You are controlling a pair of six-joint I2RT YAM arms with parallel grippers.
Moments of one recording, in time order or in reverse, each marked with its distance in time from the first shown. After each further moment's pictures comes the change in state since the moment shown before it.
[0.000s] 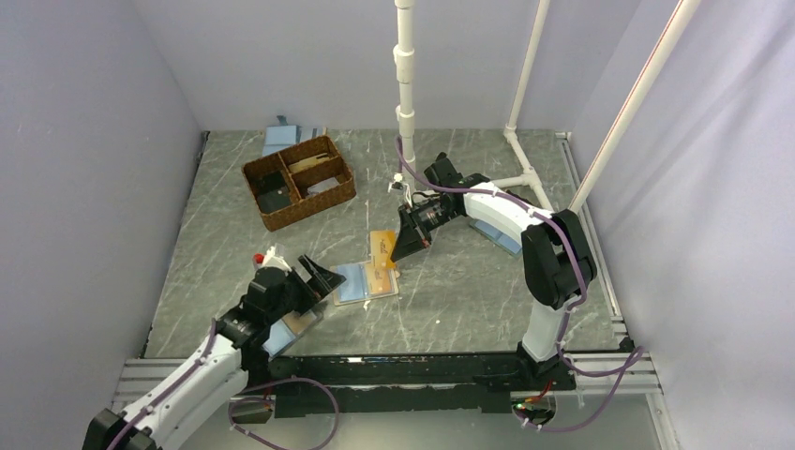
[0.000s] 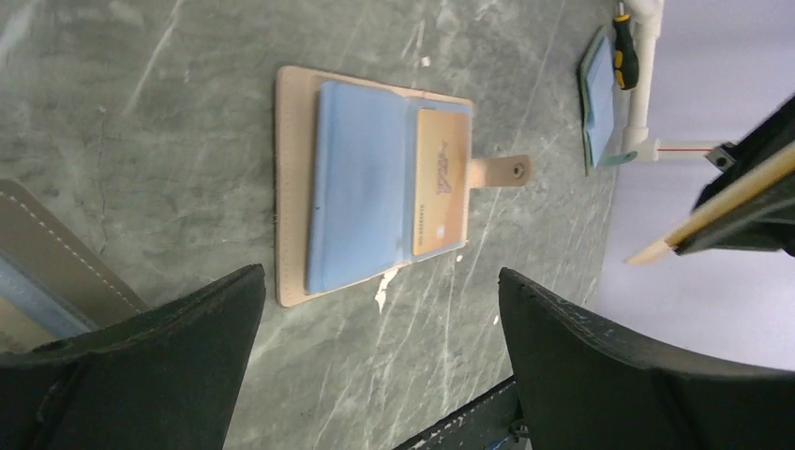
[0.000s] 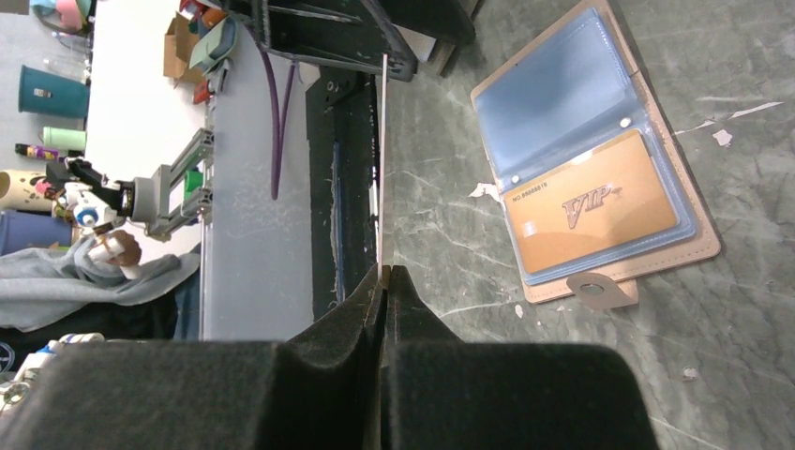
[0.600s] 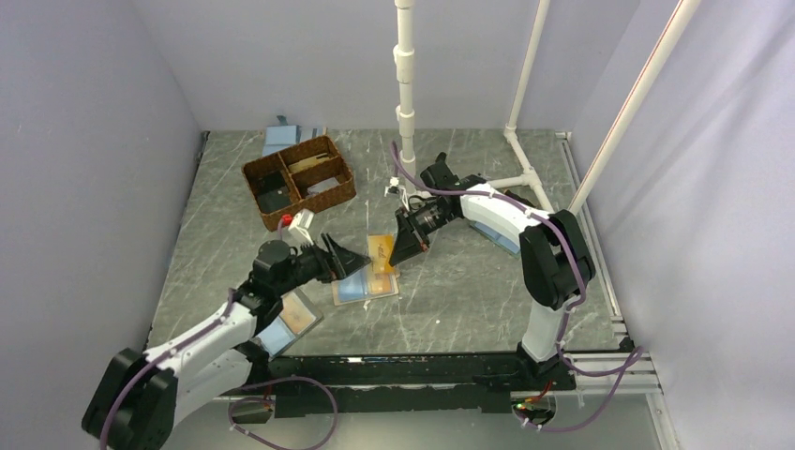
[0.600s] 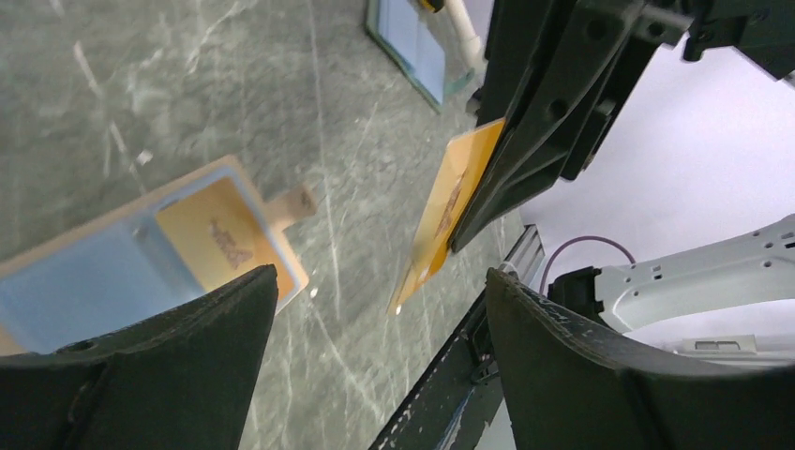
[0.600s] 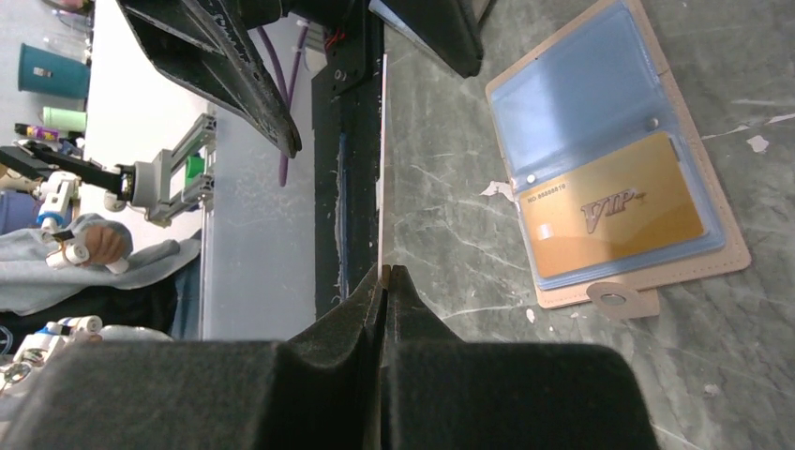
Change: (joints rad) left arm 0.001 0.296 0.133 0.459 0.316 0.202; right arm 0.023 0.002 0.000 -0.020 -0.002 -0.027
